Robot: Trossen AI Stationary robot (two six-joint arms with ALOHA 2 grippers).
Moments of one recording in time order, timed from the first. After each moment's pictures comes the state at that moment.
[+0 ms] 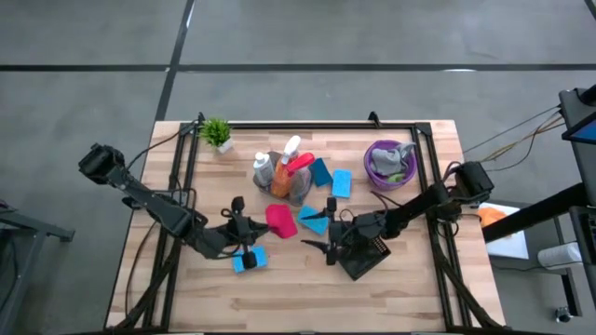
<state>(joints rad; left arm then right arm) -0.58 1.28 0.74 0.09 -0.79 -0.28 0.32 1.76 0.68 1.00 0.37 -0.23</state>
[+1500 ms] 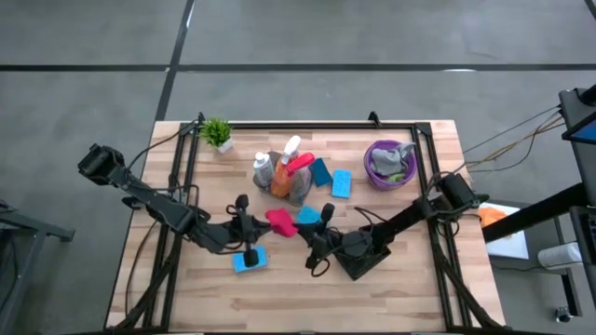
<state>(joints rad) -0.53 1.28 0.71 0.13 -0.70 -0.24 0.41 1.94 0.90 0.99 0.77 -0.47</state>
